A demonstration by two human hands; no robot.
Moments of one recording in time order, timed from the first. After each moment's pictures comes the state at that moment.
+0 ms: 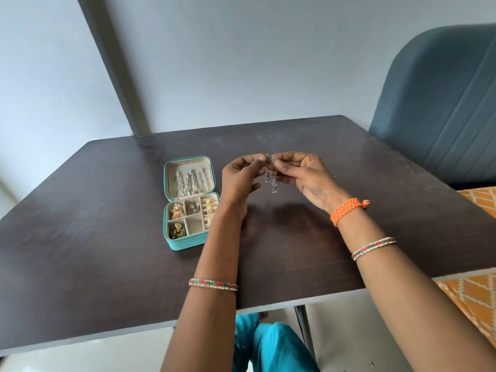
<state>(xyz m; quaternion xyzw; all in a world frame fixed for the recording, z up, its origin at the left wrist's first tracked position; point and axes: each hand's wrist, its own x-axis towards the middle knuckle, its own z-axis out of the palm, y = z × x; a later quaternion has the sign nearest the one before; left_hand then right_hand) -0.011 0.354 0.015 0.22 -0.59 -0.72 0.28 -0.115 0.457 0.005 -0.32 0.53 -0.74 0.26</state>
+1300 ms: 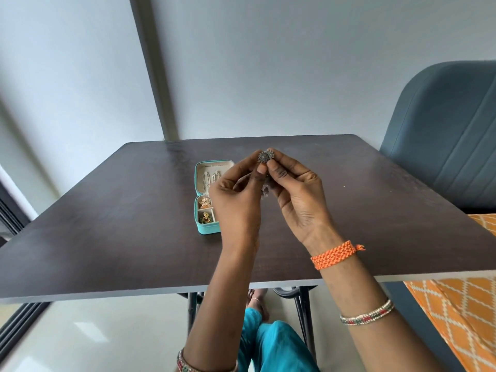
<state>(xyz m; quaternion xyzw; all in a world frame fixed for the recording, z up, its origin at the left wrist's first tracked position) 0.104 0.426 0.061 0.13 -0.50 -0.69 0.51 0.025 0.469 0.052 -0.27 0.35 -0.86 0.26</state>
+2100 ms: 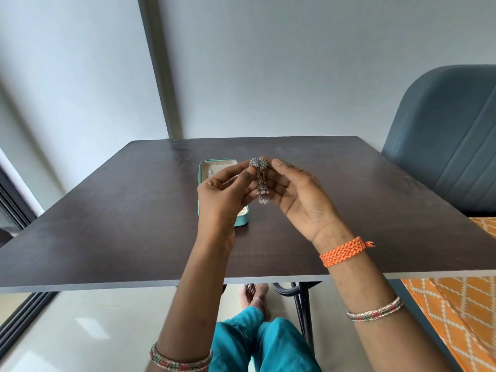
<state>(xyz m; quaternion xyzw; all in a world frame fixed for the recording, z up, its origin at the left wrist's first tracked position) 0.126 0.403 0.061 0.18 -0.51 -0.74 0.41 0.026 0.481 0.058 -0.28 0.41 -0.79 0.35</state>
